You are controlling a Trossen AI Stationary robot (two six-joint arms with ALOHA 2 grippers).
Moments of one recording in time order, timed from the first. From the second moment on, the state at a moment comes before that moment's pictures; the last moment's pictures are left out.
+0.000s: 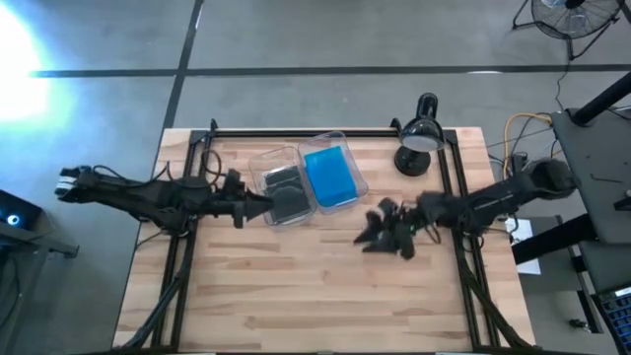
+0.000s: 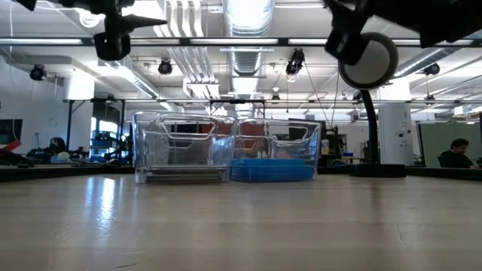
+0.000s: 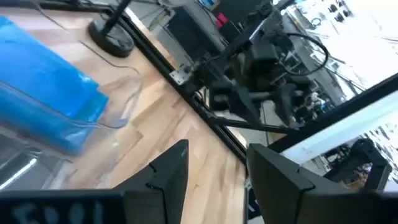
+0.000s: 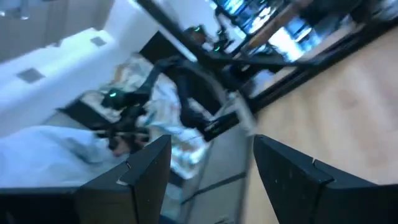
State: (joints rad) left arm -0.14 0.75 0.61 0.01 -0.22 -0.88; right arm 0.18 1.22 0.48 0.81 -0.27 0.88
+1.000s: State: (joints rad) left arm -0.14 0.35 0.55 -0.27 -0.37 -0.53; right arm -0.01 0.44 0.07 0.37 -0.02 0.62
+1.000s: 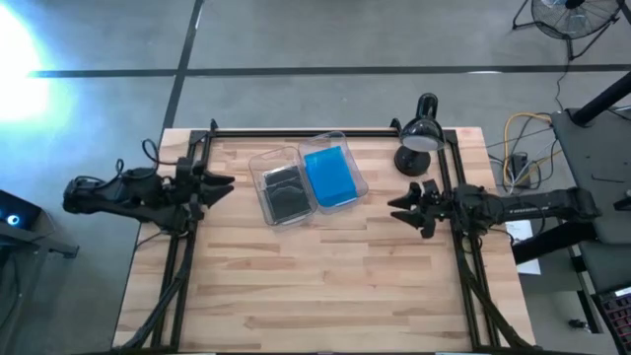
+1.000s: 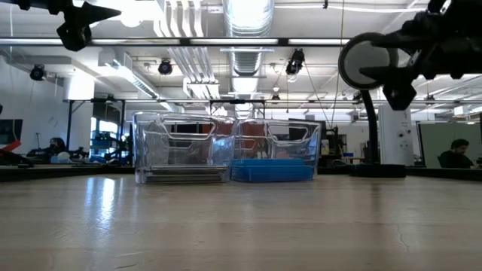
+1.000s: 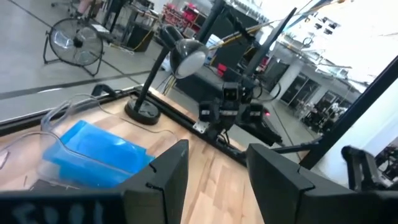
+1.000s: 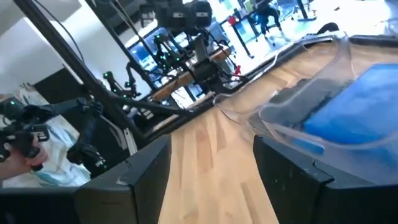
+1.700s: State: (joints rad) left arm -0.14 0.30 0.53 -0.31 -0.41 -0.56; right arm -0.01 0.19 0.01 0.01 -0.01 0.62
